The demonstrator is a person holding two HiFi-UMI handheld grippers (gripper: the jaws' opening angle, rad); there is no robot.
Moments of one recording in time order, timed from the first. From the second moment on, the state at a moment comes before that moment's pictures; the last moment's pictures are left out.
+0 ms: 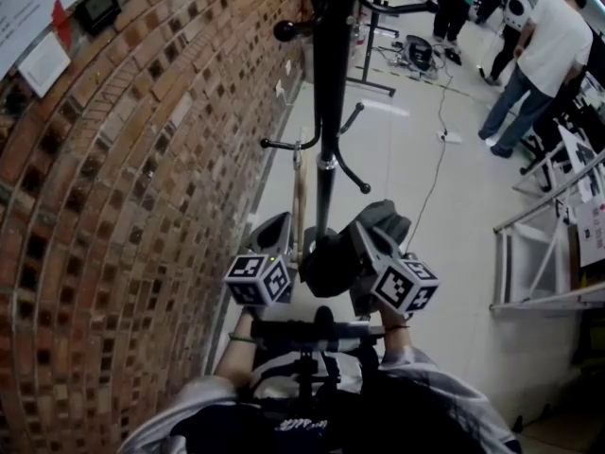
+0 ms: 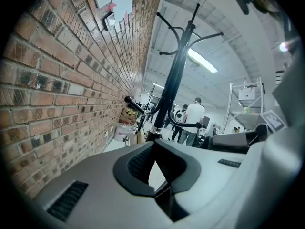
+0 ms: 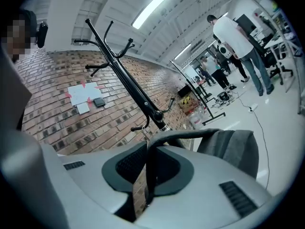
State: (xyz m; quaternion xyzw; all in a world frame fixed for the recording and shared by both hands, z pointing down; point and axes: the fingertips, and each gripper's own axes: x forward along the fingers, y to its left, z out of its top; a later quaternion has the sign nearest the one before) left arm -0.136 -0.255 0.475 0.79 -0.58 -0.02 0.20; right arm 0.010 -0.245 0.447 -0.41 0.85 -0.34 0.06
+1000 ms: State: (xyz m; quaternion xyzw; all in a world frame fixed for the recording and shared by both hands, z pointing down) left arm -0.125 -0.247 0.481 0.80 -0.57 -0.01 0.21; right arm 0.001 -0.244 0.480 -0.41 0.84 -0.34 0.02
